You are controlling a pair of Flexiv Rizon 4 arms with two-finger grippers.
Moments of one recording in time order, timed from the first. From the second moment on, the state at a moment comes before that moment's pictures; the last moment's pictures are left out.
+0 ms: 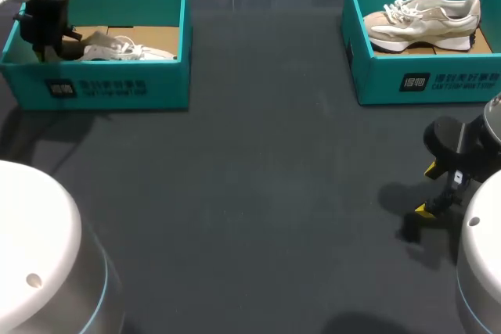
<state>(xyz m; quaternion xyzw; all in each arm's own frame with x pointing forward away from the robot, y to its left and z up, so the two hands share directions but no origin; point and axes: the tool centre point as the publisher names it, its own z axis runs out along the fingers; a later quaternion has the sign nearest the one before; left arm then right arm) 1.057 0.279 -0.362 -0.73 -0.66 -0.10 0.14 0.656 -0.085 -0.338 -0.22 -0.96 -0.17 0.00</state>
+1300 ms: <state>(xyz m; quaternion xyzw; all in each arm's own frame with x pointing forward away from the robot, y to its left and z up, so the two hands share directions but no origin) 1.031 0.266 -0.247 -0.75 -0.66 -0.06 0.05 0.656 -0.085 -0.338 -0.22 -0.96 -0.17 0.00</state>
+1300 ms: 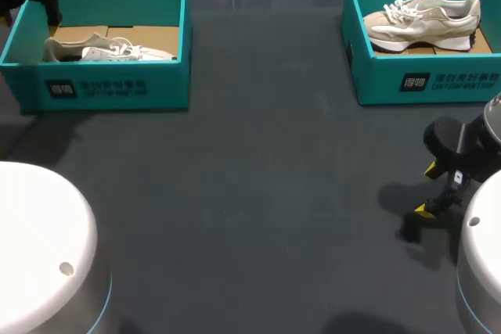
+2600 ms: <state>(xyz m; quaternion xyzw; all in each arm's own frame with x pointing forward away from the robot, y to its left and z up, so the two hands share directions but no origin) 1.006 0.251 -0.158 -0.74 -0.67 -0.06 0.05 0.729 -0.112 -0.260 -0.34 -0.93 -0.14 -0.03</state>
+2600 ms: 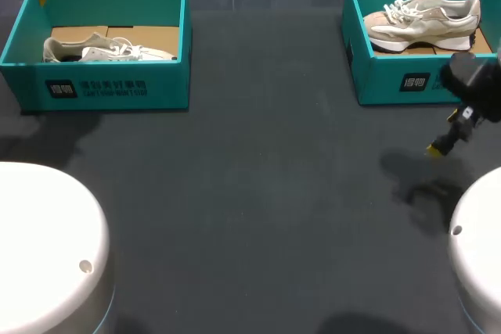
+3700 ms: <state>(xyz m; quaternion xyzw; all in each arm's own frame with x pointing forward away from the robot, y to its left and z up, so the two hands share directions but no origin) 1.006 0.251 -0.158 -0.74 -0.67 -0.06 0.05 0.845 -0.207 -0.189 -0.56 -0.83 -0.03 -0.04</state>
